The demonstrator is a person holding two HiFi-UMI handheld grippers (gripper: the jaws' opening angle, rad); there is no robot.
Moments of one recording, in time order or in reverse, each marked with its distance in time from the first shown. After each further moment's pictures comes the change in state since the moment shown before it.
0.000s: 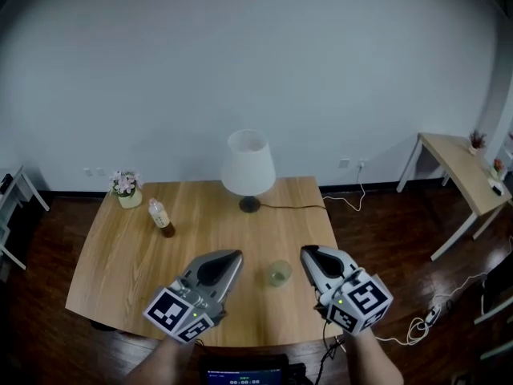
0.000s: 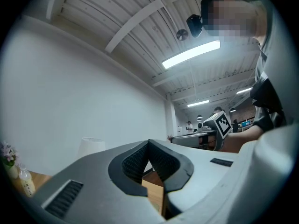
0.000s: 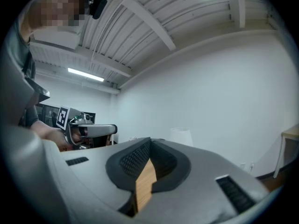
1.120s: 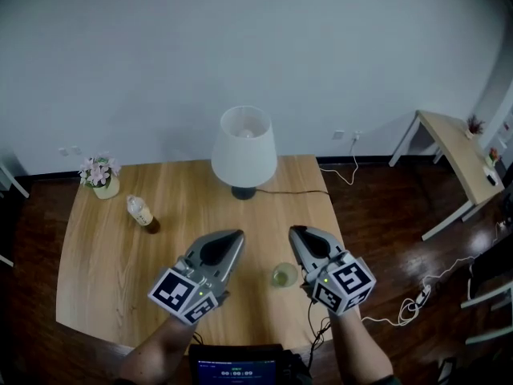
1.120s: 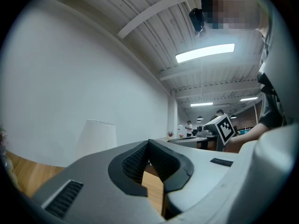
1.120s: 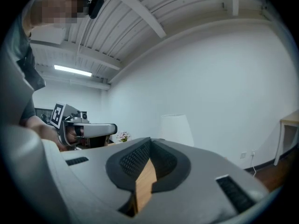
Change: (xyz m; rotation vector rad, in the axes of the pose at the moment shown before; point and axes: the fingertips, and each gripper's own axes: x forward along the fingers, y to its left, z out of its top) left arm 0.059 0.114 -0.074 -0.120 0.068 -0.012; right arm 0.123 -0.061 -0.058 0.079 0.070 -0.065
